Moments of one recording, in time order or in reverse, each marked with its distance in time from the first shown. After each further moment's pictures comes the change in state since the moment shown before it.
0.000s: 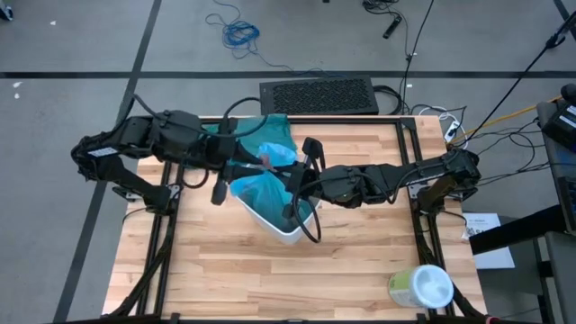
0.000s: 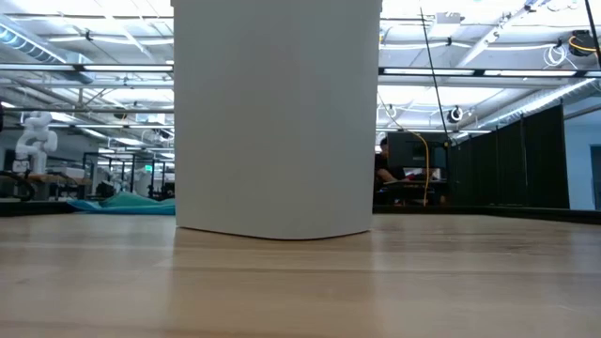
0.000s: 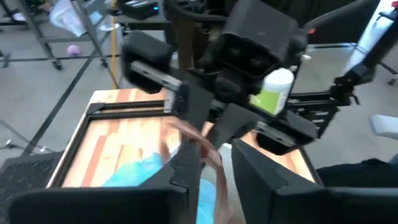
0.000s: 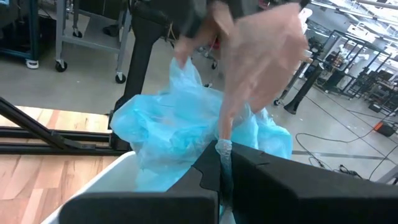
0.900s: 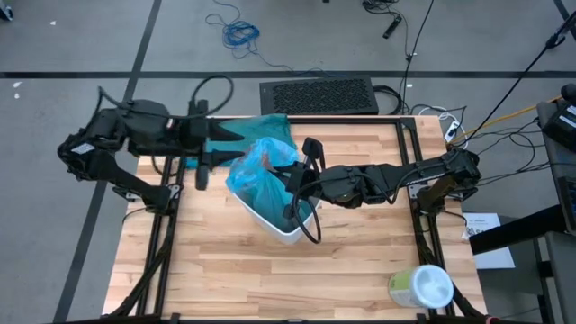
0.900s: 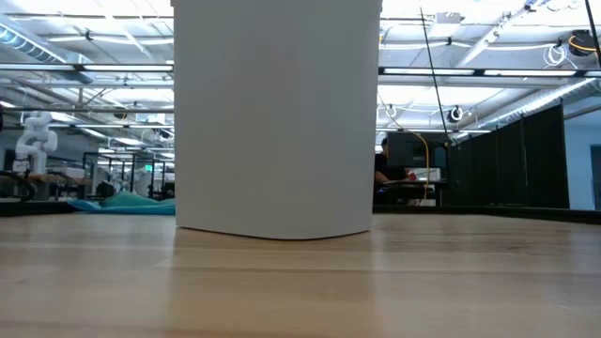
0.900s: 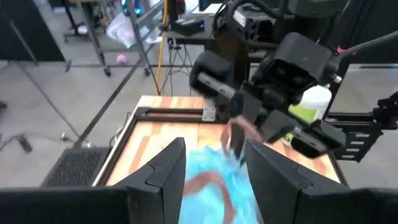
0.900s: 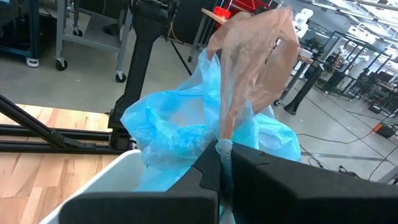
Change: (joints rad) left arm -0.006 -0.088 0.040 -0.077 -0.178 -0.025; right arm 0.000 0.000 0.000 -0.004 -0.001 -0.007
